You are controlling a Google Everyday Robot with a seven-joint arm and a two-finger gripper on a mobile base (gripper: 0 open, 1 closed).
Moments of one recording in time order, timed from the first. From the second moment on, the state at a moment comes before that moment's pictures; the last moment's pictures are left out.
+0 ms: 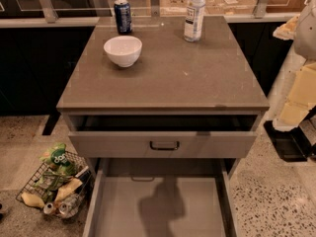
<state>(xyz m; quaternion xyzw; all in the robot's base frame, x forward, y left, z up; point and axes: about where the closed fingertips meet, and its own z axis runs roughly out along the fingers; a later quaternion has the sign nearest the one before) 0.438 -0.214 0.987 -0.60 0.78 -0.05 0.18</state>
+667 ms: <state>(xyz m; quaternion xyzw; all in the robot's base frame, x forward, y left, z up) 0.443 -0.218 0.991 -0.59 0.78 -0.06 0.18</state>
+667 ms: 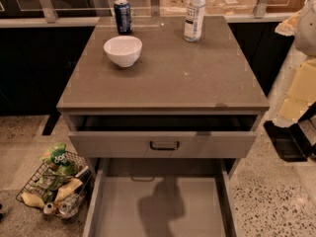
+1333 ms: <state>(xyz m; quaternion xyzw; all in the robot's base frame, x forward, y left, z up) 0.518 -0.272 1.004 -0.47 0.83 -0.03 0.30</state>
